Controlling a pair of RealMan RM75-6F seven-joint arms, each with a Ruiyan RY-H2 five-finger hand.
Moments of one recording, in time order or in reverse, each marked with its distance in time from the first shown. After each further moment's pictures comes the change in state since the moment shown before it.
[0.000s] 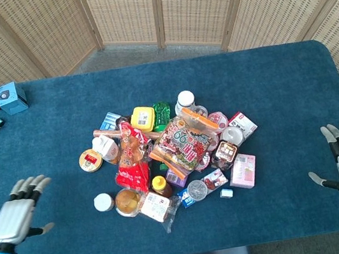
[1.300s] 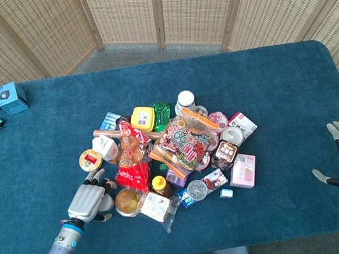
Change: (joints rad) left arm -0.229 -0.352 -0.019 0.066 -0.210 -0.125 0.302; right arm -0.003 0.021 0.013 -0.012 0.011 0.006 0.040
